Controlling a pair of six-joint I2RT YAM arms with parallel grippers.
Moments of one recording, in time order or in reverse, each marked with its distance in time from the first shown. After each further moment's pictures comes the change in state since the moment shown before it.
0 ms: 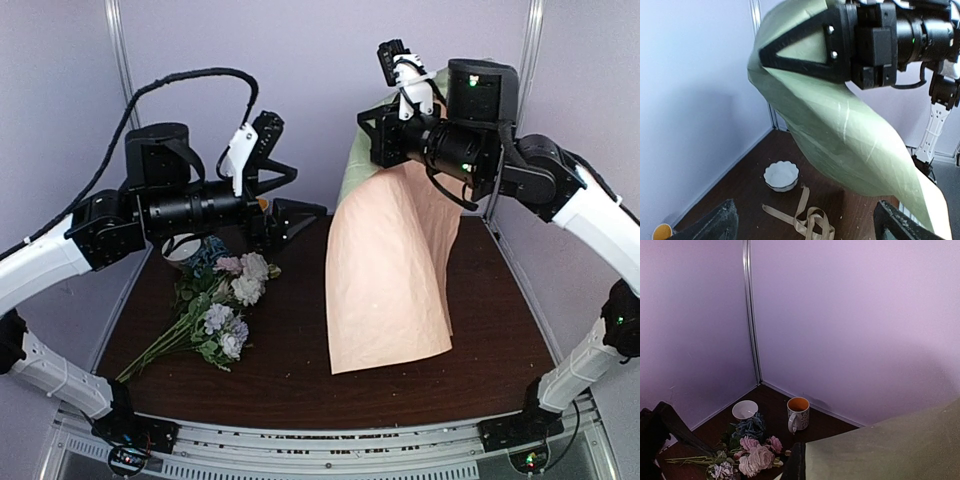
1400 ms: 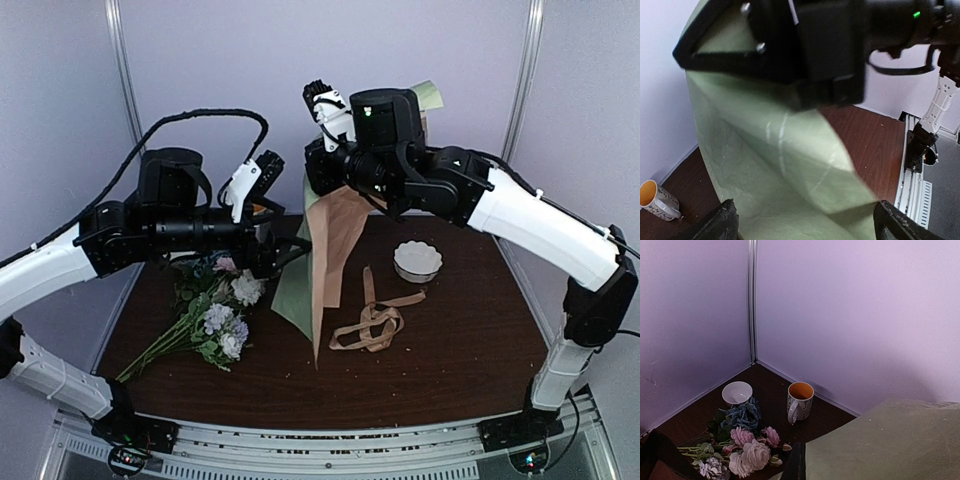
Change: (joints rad) left arm 0.068 -0.005 -0.106 -0.135 0.030 -0.051; right arm 0.024 0.278 0.119 0.039 0.028 -0.042
